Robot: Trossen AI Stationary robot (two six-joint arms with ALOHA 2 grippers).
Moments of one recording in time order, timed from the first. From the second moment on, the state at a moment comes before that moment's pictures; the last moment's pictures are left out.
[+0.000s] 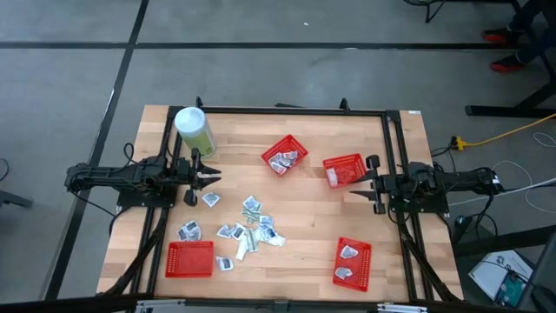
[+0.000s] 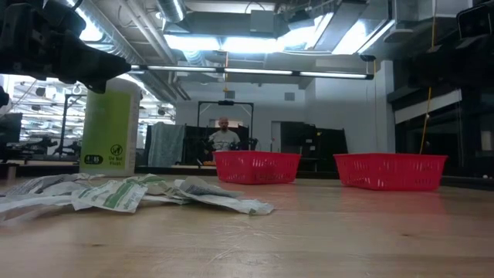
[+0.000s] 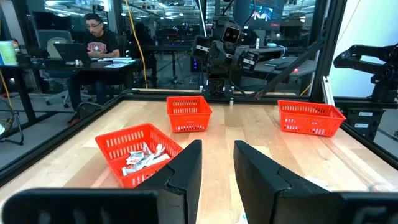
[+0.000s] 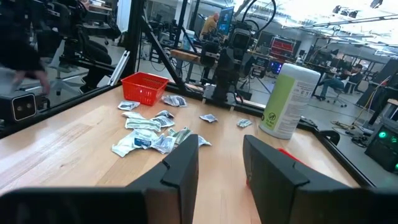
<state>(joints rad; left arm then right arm) 0.00 0.03 0.01 0.03 -0.09 -0.02 0.09 0.03 0.01 0.02 -0.02 -0.27</state>
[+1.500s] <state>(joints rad) 0.00 0.06 0.06 0.07 -0.22 -0.05 0.09 0.03 0.01 0.02 -0.02 -0.27</state>
